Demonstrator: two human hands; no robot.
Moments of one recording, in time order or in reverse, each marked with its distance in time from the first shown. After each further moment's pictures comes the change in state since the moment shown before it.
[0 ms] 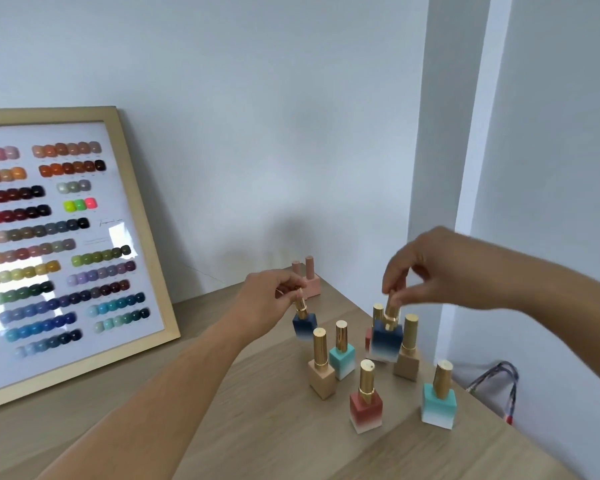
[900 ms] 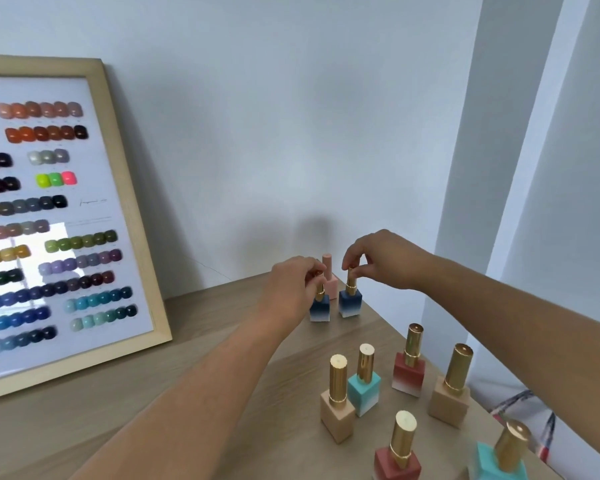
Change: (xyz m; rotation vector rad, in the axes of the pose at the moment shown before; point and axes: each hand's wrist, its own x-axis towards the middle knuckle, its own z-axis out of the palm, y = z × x) left_hand 0.054 -0.031 0.048 0.075 0.196 -0.002; right_hand 0.160 0.088 0.098 0.005 0.060 0.013
